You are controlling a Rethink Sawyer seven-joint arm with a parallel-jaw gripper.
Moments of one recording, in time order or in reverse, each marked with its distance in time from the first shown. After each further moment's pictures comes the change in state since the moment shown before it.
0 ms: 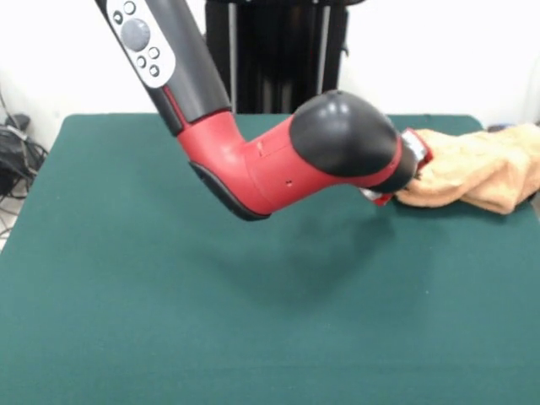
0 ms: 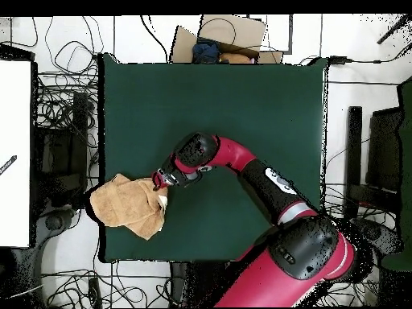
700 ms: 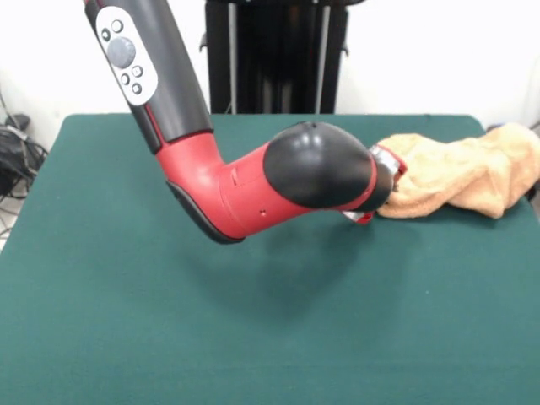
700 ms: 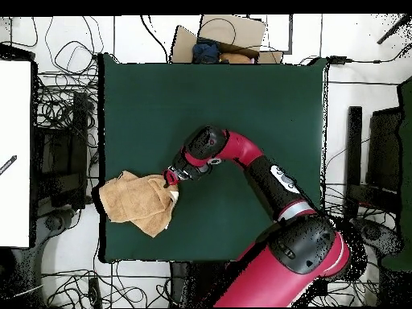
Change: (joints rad) arm -0.009 0.057 0.000 -0.123 -0.037 0.139 -0.228
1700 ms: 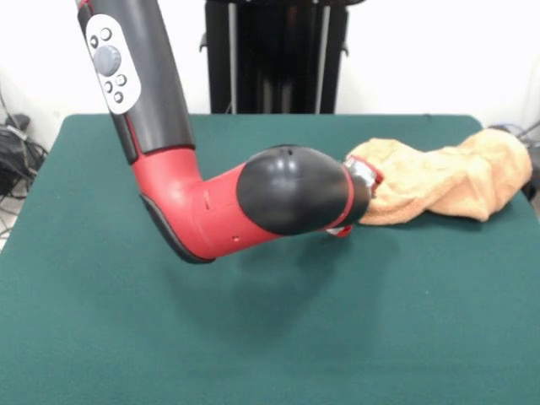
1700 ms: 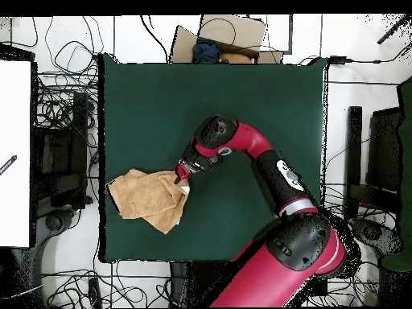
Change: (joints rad) arm 0.008 0.024 0.000 -0.143 -0.020 0.179 -0.092
